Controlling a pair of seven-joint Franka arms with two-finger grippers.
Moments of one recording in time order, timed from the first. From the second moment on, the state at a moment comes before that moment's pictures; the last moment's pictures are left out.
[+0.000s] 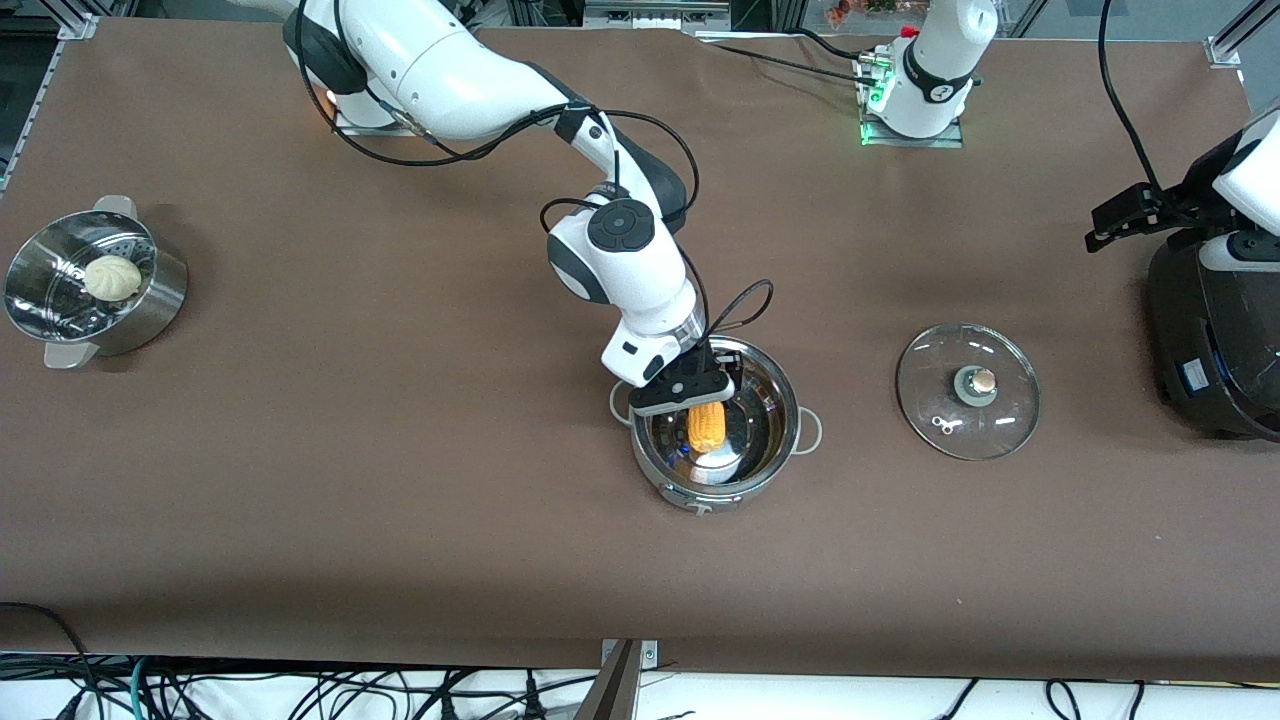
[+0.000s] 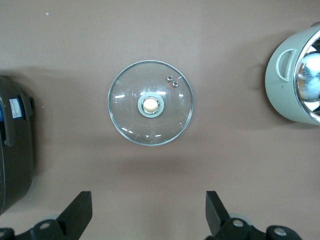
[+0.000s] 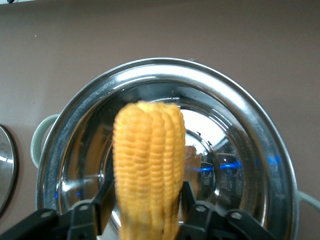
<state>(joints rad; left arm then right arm) -0.14 -0.06 0.18 -1.75 -0.02 1.62 0.03 0.67 1.02 0.16 -0.94 -0.17 2.42 0.73</state>
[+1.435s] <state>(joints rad) -0.14 -0.06 0.15 -1.72 0.01 1.56 -0.08 0.44 0.74 0.15 -0.88 -0.15 1.64 0.43</state>
